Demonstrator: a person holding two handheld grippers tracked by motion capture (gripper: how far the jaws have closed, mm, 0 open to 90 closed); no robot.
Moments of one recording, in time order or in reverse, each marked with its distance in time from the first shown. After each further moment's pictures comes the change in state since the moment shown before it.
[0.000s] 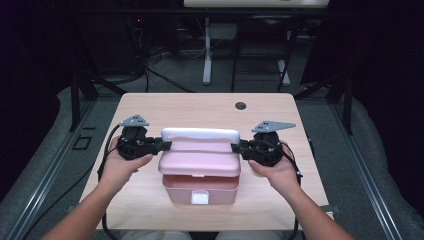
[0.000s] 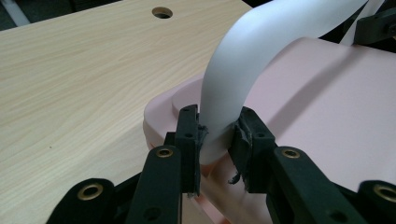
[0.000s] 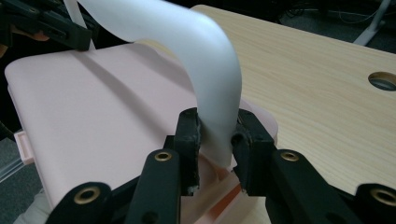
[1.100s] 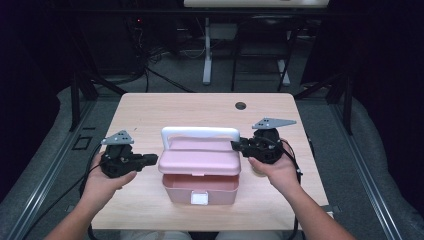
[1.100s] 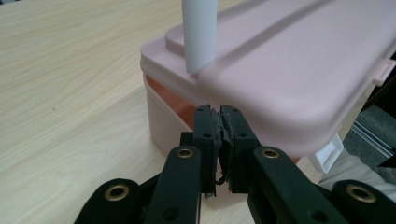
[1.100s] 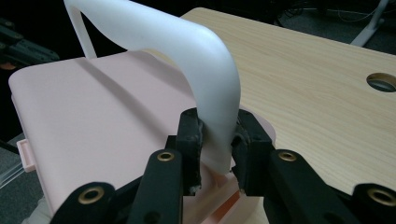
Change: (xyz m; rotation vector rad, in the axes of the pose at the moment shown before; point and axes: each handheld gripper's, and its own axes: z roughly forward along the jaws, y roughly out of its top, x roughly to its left) left arm -0.006 -0.044 -0.032 0.041 -0.018 0.026; right arm 0.000 0.006 -0.002 0.004 -0.003 0.014
